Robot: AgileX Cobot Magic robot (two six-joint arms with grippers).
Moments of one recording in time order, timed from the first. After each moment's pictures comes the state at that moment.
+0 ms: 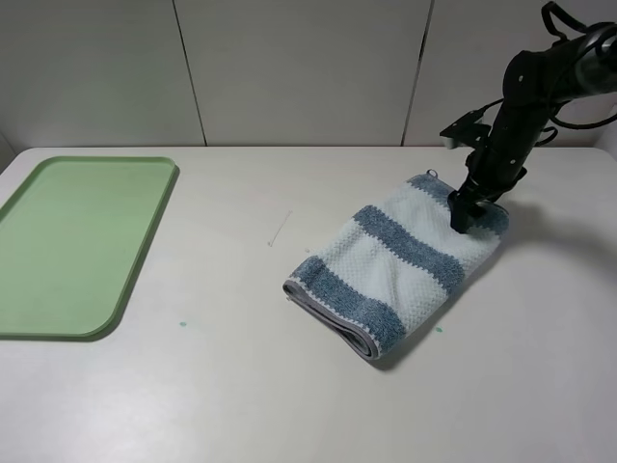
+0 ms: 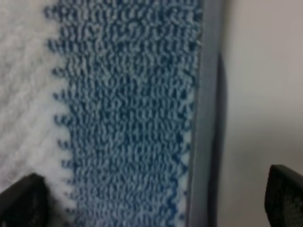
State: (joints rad) left arm -0.19 0.10 -0.50 0.18 1.06 -0.20; right arm 0.10 2.22 -1.54 -0.02 0.82 -0.61
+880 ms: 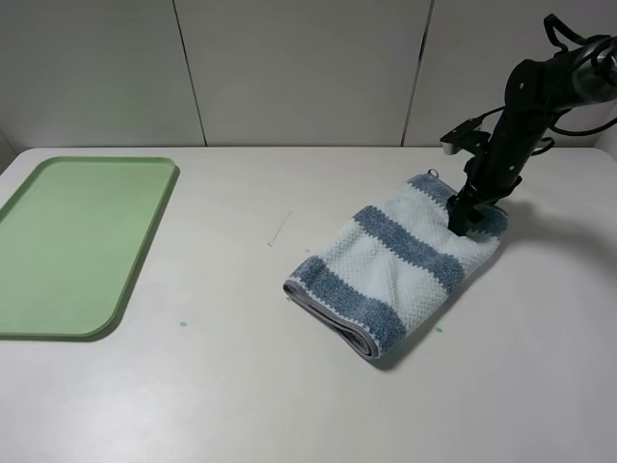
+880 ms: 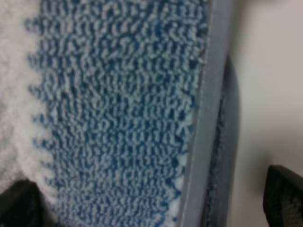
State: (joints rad) left arm -0.19 0.10 -0.50 0.18 1.06 -0.20; right arm 0.08 2.29 -1.57 0.05 0.84 -0.68
